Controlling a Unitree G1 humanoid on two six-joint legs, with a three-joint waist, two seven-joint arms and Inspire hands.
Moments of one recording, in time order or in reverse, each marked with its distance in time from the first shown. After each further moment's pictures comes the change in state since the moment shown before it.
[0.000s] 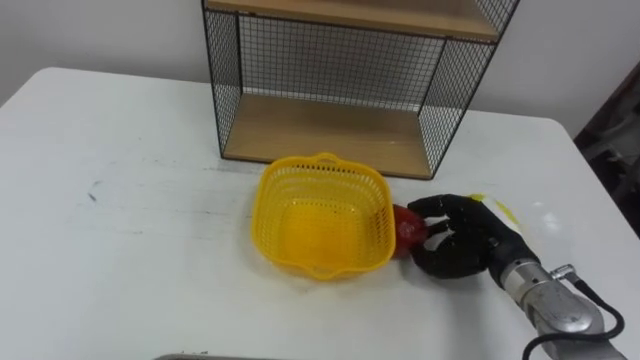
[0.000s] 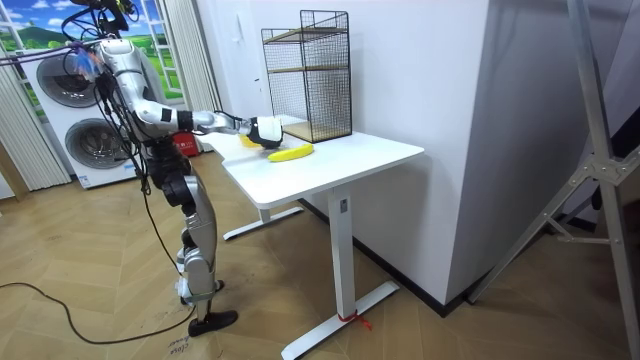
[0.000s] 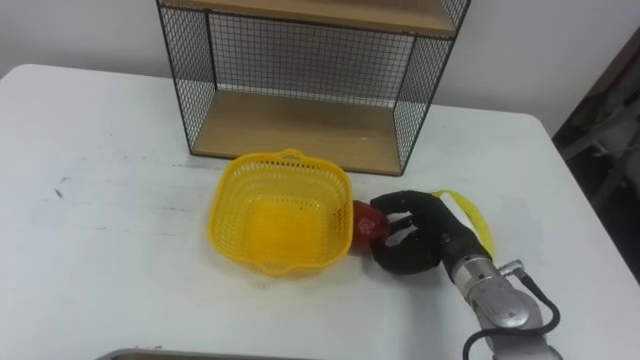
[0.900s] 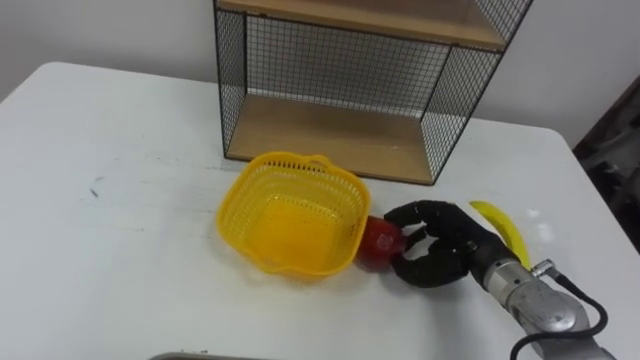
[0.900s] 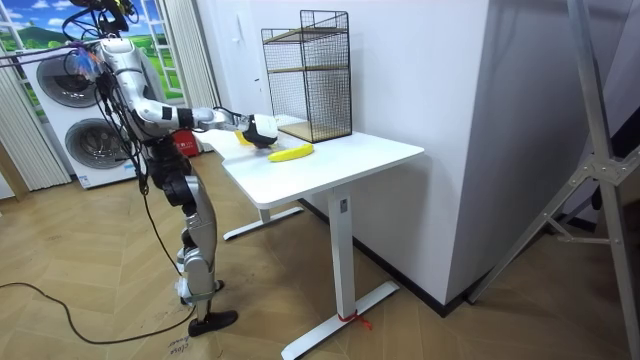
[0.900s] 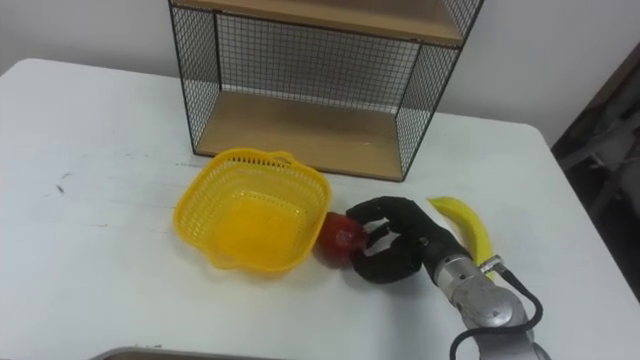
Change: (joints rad) left arm -0.001 0.001 0.001 -0.017 0.020 0.020 -0.019; right arm 0.013 0.020 0.028 -0.071 -0.082 0.027 0.053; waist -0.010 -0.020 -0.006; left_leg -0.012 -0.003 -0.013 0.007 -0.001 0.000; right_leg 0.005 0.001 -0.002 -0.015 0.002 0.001
